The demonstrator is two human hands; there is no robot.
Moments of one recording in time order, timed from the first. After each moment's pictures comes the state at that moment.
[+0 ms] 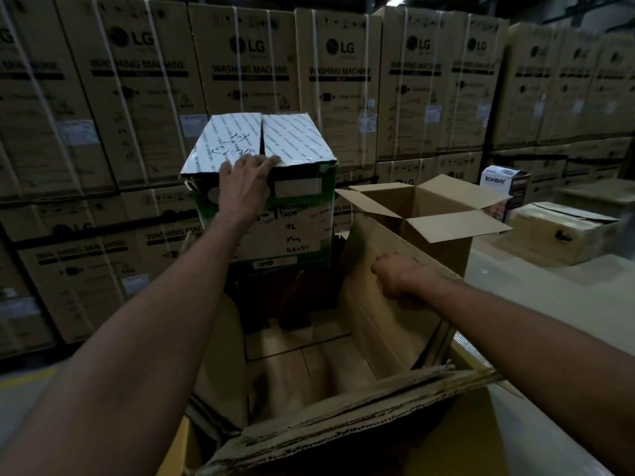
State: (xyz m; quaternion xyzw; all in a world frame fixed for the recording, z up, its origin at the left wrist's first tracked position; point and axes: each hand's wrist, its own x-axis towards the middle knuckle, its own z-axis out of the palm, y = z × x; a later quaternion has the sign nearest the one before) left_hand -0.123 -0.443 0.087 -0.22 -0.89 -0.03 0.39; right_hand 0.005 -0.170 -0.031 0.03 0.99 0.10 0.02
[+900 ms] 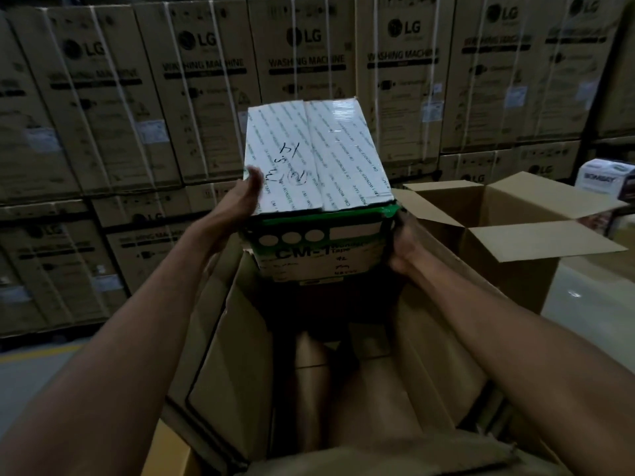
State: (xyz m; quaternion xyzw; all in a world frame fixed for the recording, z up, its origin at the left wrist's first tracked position) left_hand -0.132 -0.497 0.076 -0.14 -0.86 -0.49 0.05; right_hand -0.147 -0.191 -0.022 0.00 0.58 -0.81 -0.02
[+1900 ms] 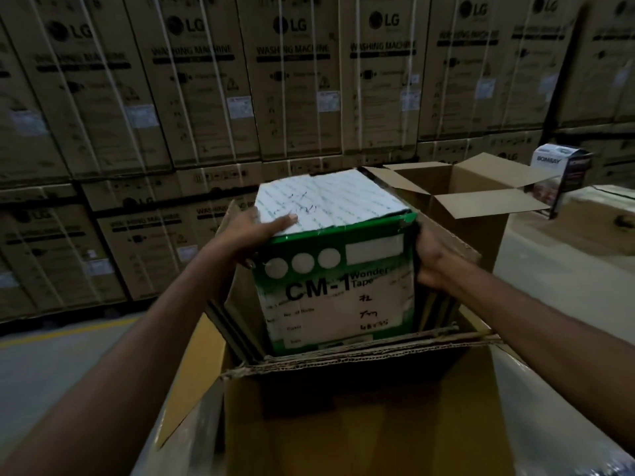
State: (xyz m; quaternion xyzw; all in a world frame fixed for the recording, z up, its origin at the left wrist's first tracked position) left_hand 0.052 -0.501 0.033 -0.07 -0.85 -0.53 -0.02; right_hand 0.062 -0.183 -0.040 0.01 0.65 -0.76 -0.01
